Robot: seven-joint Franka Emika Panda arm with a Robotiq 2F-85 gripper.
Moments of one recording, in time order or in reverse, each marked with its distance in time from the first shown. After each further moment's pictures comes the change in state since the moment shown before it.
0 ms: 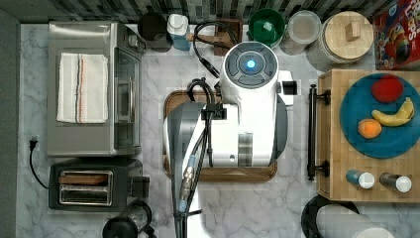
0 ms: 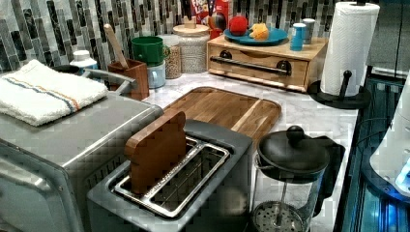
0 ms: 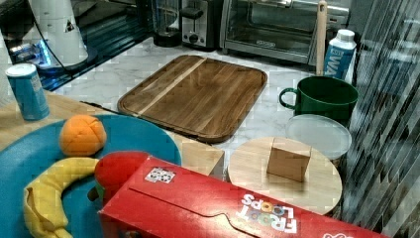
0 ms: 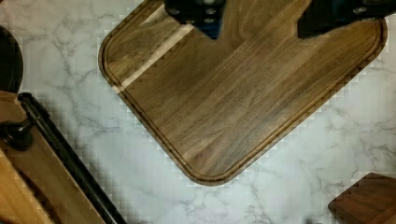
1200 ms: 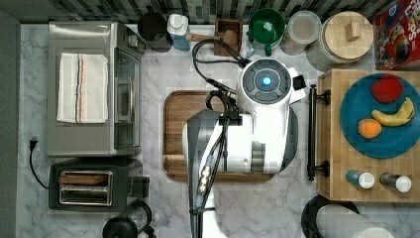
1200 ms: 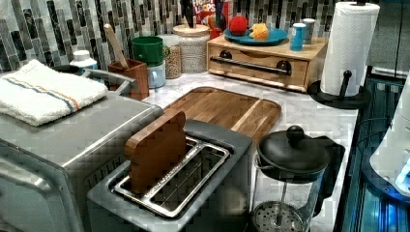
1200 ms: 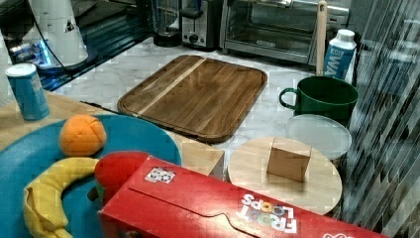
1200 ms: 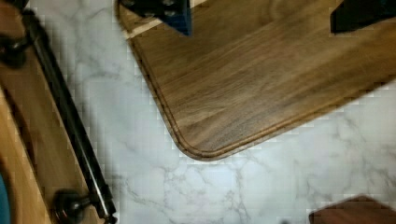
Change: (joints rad) arm -0.031 -0.013 -0.024 -0.124 -0.027 0.155 -0.368
